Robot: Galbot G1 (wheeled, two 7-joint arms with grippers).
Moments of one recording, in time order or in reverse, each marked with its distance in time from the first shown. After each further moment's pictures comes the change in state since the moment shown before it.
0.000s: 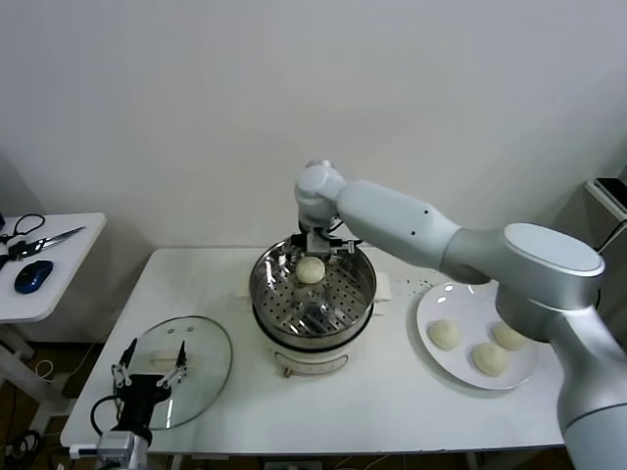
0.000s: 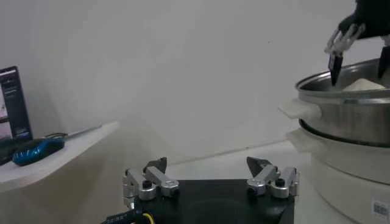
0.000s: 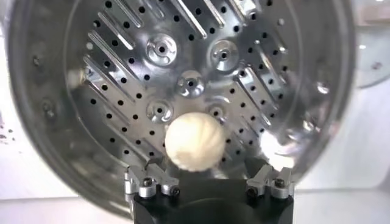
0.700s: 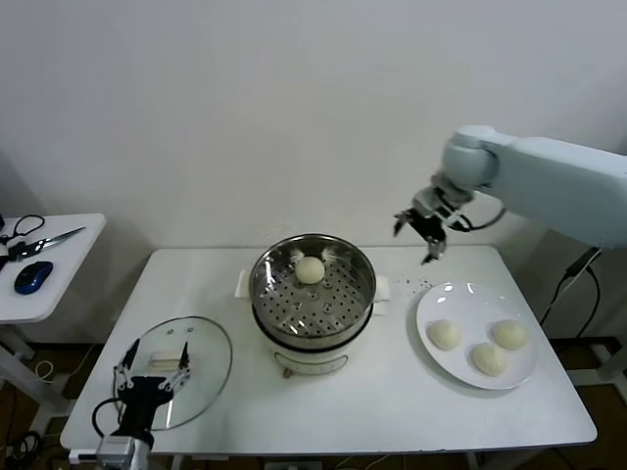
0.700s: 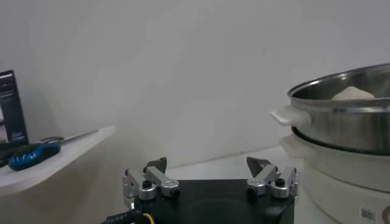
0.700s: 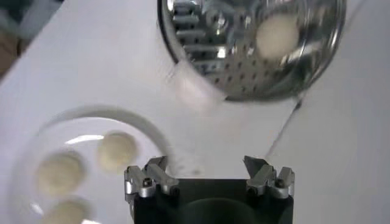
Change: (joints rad) left arm 0.023 -0.005 0.007 -0.020 -0.002 -0.014 0.001; right arm 0.224 -0.561 -0.378 0.244 0.688 -0.655 -0.008
